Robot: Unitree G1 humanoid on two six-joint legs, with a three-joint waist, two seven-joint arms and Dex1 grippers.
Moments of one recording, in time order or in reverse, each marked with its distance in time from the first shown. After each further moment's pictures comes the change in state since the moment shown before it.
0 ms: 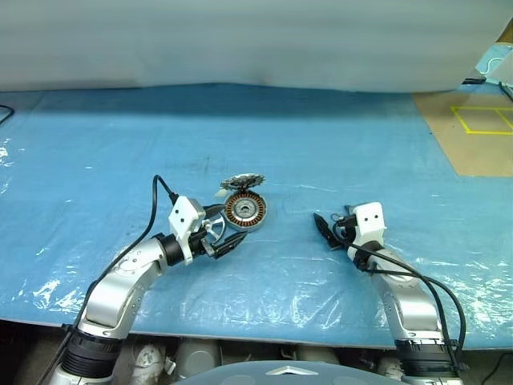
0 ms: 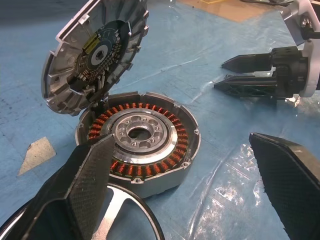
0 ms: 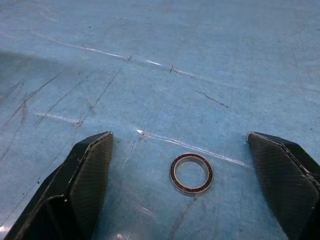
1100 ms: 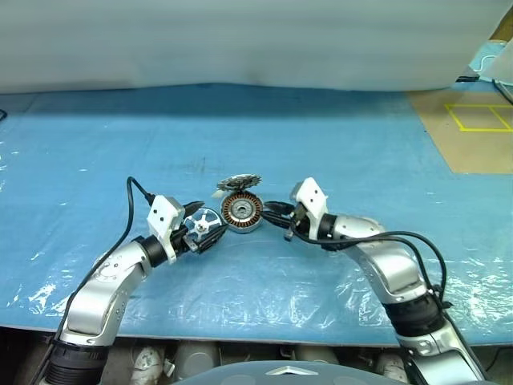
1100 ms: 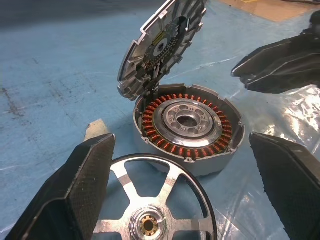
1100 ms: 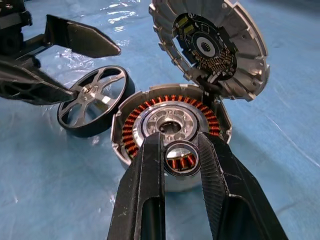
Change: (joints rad) left arm 0.070 0.010 0.110 -0.027 -0.015 -0.001 0.055; right arm -0.342 -0.100 0.321 -0.080 0.108 0.235 0.348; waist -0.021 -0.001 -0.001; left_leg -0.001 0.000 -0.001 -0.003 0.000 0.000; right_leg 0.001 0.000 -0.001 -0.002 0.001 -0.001
